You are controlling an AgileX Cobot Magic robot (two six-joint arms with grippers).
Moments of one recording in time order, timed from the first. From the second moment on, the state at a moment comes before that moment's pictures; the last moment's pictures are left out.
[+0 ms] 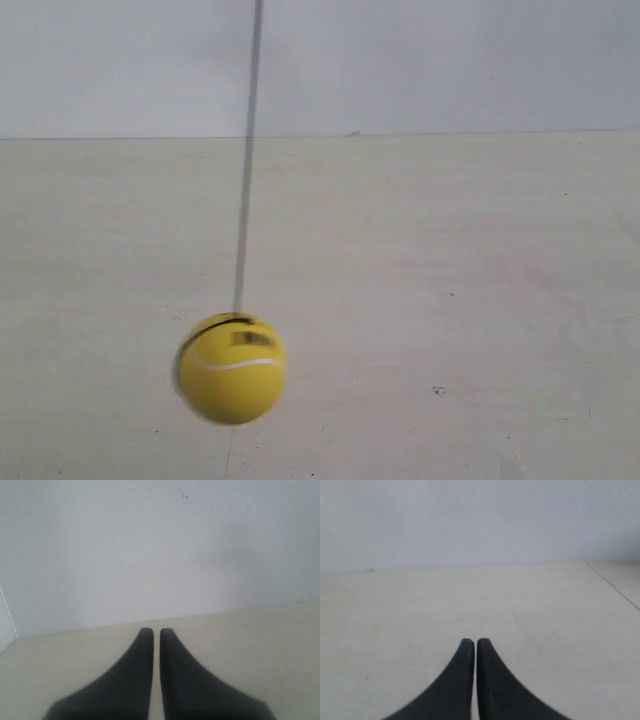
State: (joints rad) left arm 0.03 0.00 0.00 0.09 0.05 0.05; right arm -0.04 0.15 0.00 -0.04 0.06 0.09
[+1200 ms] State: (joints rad) left arm 0.03 0.81 -0.51 1.11 -0.75 -1.11; right arm -0.04 0.39 -0.31 -0.60 -0.49 0.87
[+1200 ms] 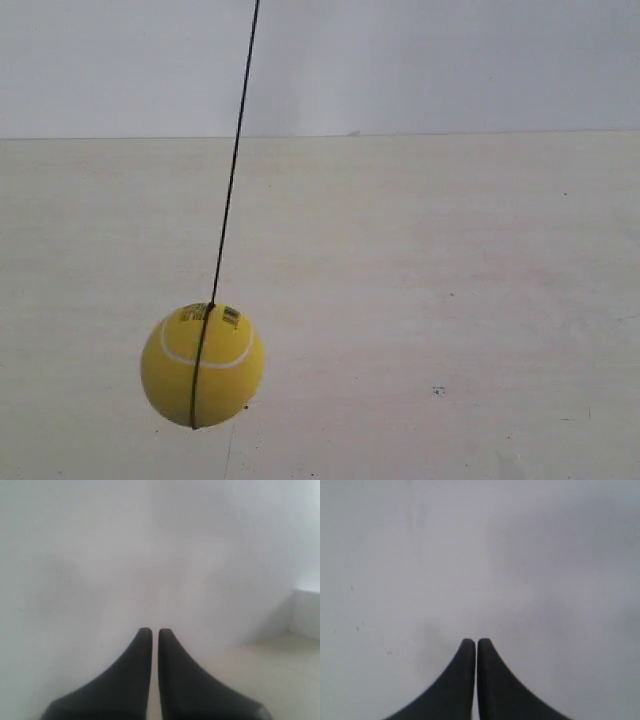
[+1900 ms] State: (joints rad) left arm -0.02 1.62 -0.59 1.36 -1.09 -0.90; right arm -0.04 1.51 -0.34 -0.85 -0.96 0.56
